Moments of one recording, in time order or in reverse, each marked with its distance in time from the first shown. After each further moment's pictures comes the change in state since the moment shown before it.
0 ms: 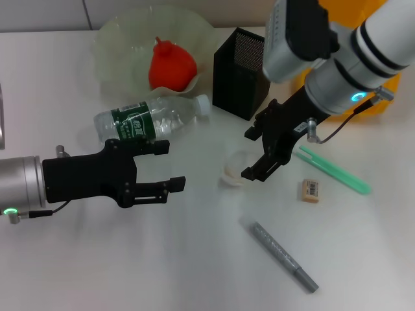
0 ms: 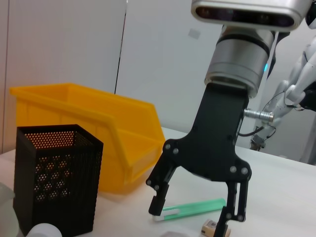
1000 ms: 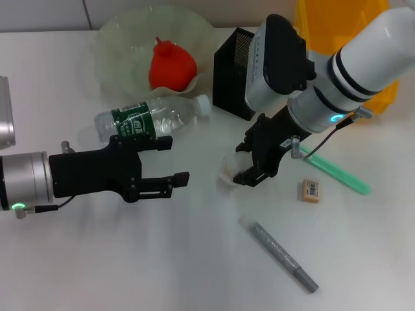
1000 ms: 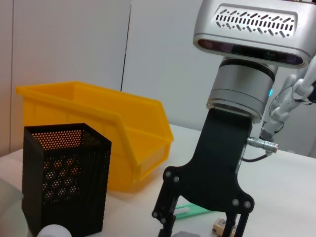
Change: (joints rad) left arm -0.014 -0.010 0.000 0.000 0.000 -0.040 0.009; right arm 0.008 0.004 -0.130 0.121 0.066 0.170 -0.026
